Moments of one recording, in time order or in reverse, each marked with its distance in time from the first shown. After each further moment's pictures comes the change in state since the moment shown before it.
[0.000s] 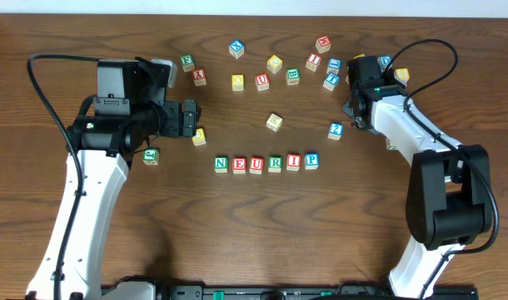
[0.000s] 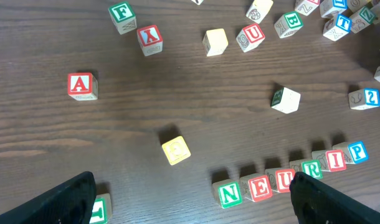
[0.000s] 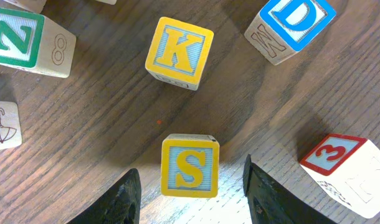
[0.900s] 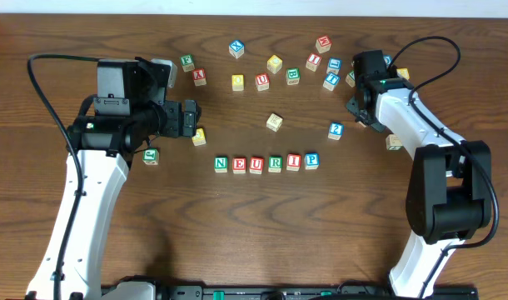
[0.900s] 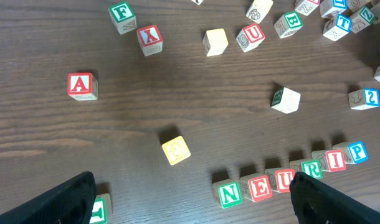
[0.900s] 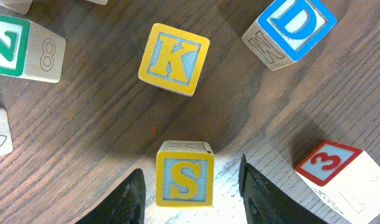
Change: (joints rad) left arm 0.000 0.000 0.000 0.000 0.000 0.000; right arm -0.030 0.035 0.070 -0.074 -0.040 -0.022
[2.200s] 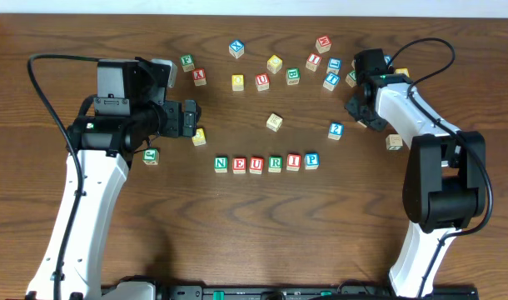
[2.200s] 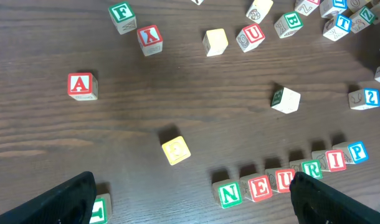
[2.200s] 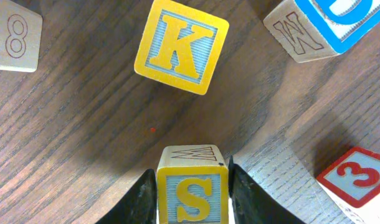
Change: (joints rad) left arm 0.000 0.000 0.000 0.000 0.000 0.000; right arm -0.021 0.076 0.063 -0.046 -0.067 -0.026
